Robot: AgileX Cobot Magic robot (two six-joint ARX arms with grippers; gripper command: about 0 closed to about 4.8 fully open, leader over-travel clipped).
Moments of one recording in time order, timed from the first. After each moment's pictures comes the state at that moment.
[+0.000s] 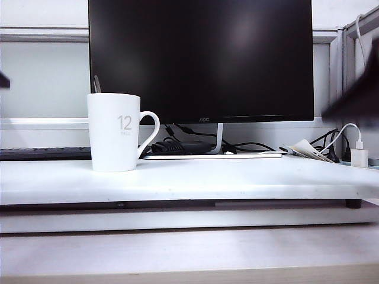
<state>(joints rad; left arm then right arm) -0.33 0.22 0.13 -0.08 0.04 -0.24 0.51 0.44 0.11 0.06 -0.04 0.12</state>
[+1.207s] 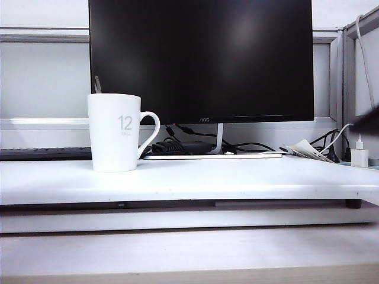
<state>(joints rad) -0.30 0.17 0.08 -0.14 0.04 -0.24 0.50 0.26 0.04 0.02 -0.04 0.19</state>
